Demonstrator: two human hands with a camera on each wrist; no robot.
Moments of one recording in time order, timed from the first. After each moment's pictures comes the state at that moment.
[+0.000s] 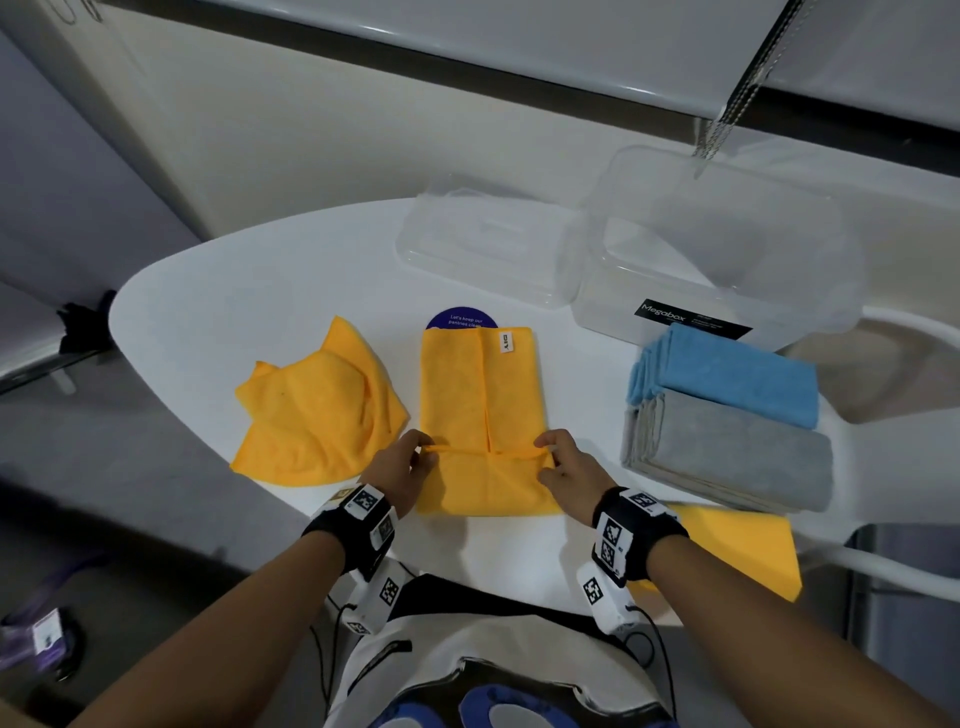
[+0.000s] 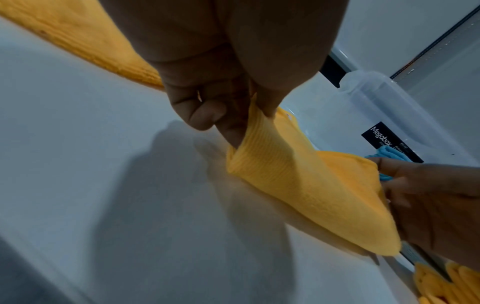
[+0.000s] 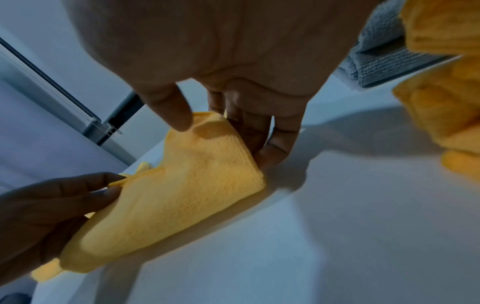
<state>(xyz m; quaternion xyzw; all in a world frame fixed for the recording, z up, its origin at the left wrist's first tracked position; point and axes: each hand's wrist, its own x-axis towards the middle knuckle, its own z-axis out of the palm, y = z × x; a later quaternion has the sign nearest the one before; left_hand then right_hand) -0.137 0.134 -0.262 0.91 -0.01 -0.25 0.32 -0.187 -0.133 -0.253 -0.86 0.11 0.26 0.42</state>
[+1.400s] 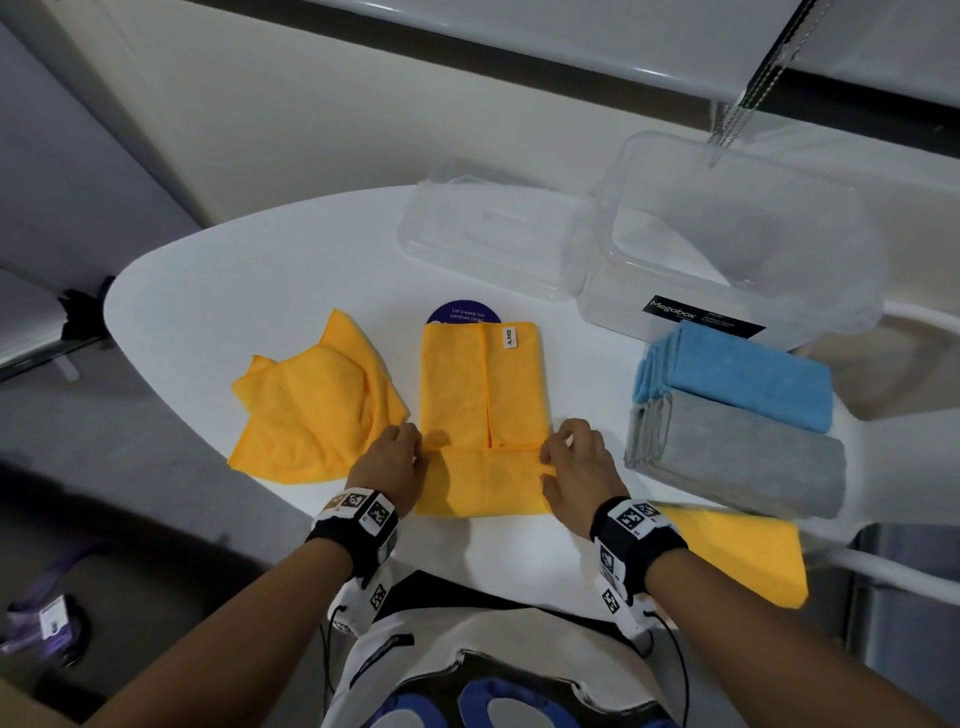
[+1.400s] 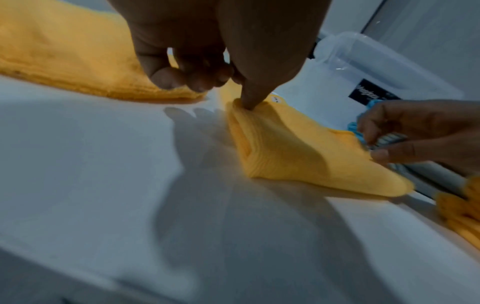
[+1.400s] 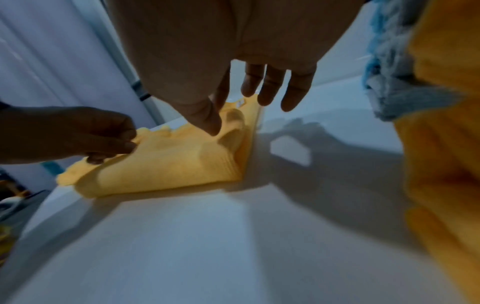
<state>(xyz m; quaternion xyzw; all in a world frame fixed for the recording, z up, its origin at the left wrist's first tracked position) -0.133 0.136 -0.265 0.96 -0.08 -0.18 0.19 -0.194 -0.135 -0.258 -0.97 -0.04 0.11 0.19</state>
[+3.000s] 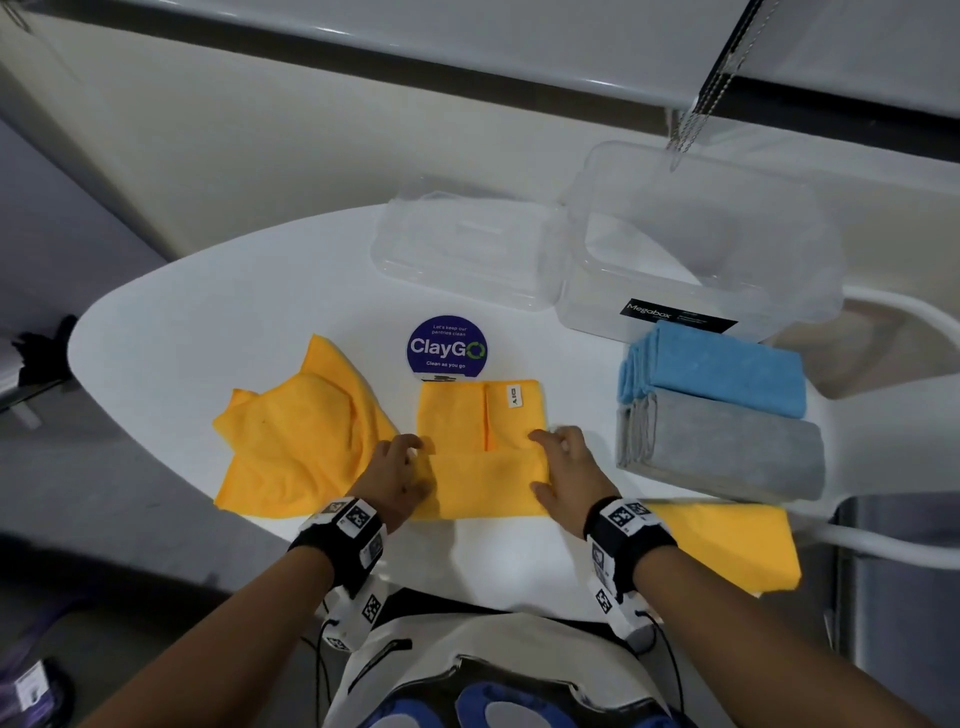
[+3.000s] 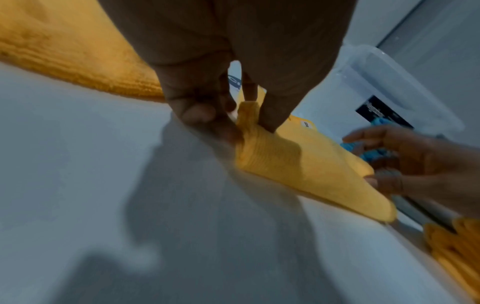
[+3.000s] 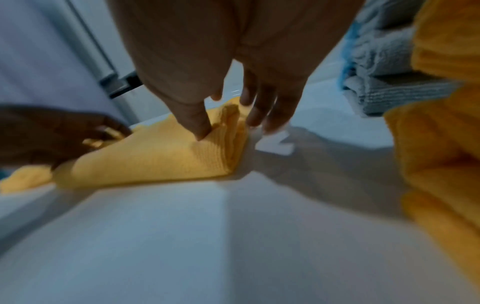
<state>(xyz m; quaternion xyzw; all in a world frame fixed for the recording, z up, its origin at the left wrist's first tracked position) -0.117 0.143 -0.263 0.90 -0.09 -0.29 0.30 -0.189 -0.132 -0.261 -0.95 0.04 0.17 0.26</state>
